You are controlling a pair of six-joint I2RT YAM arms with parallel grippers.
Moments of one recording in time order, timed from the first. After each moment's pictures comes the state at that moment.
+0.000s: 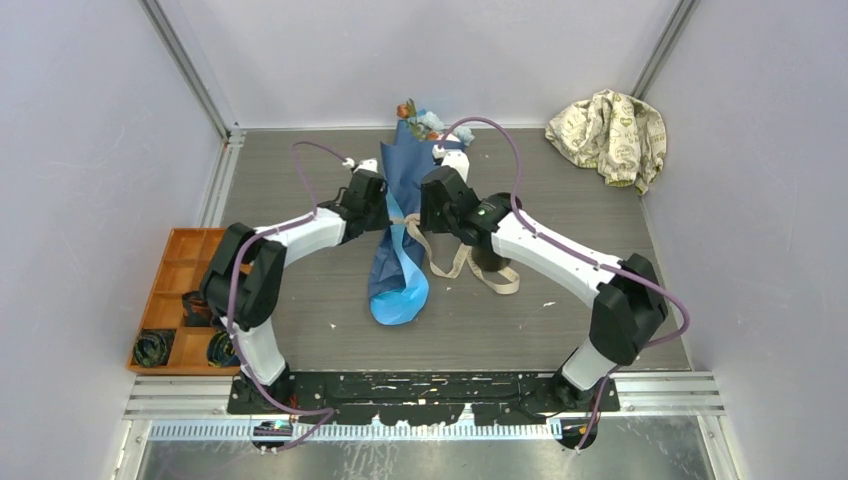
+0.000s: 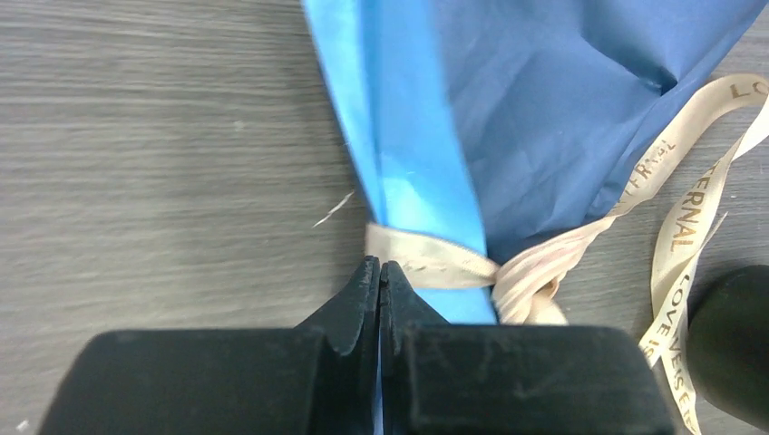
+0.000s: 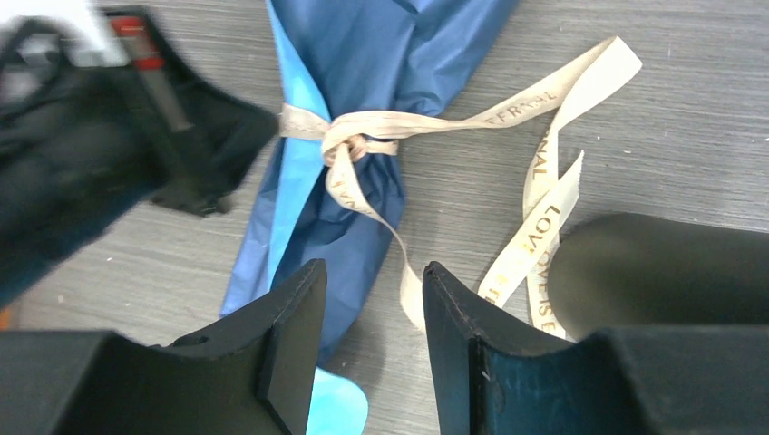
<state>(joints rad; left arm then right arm) -0.51 1.84 1.17 -0.09 -0.17 -0.52 0.78 1.57 1.32 -0.46 0.35 0.55</state>
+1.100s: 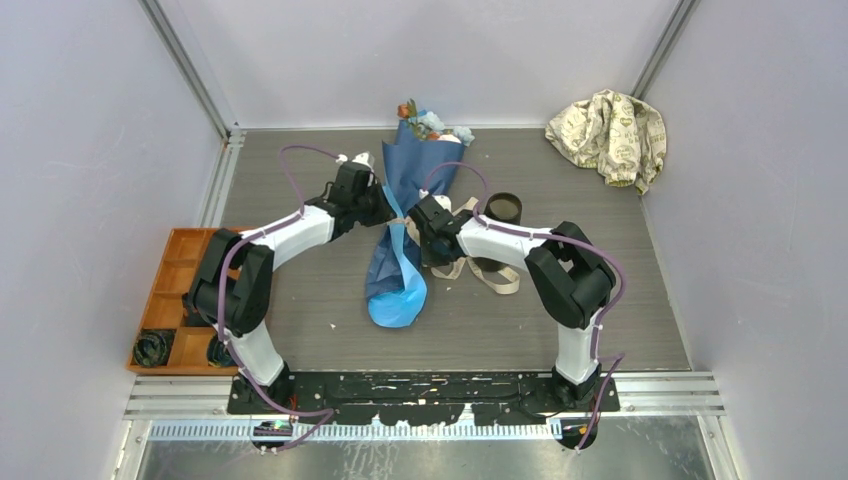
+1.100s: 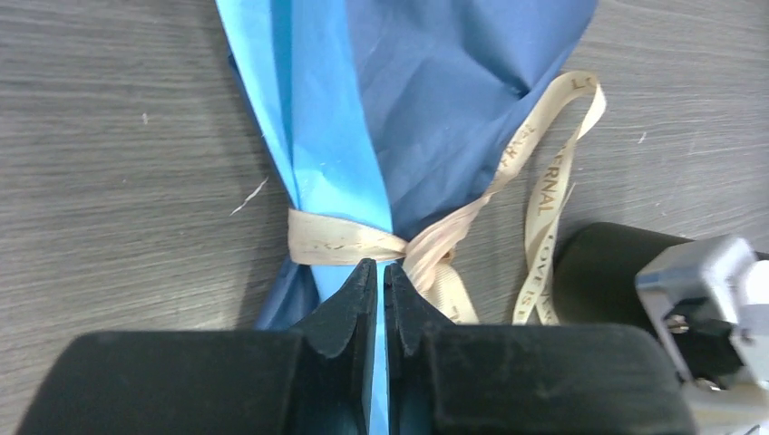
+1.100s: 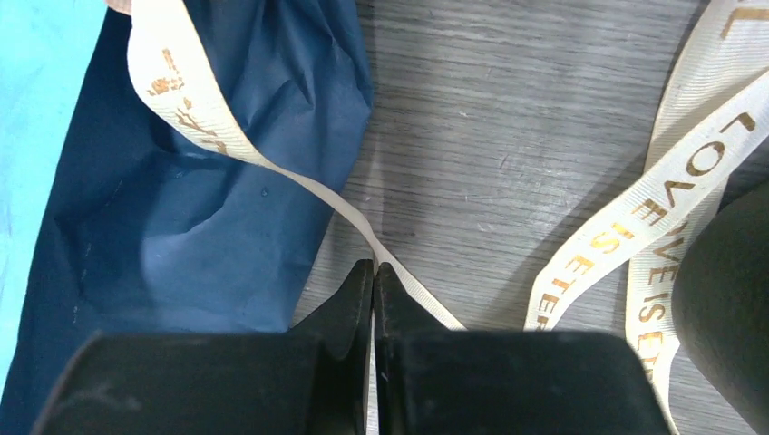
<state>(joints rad) -0.45 1.75 1.13 -0.07 0.07 -0.62 0.76 1.89 1.25 -0.45 0.15 0.60</state>
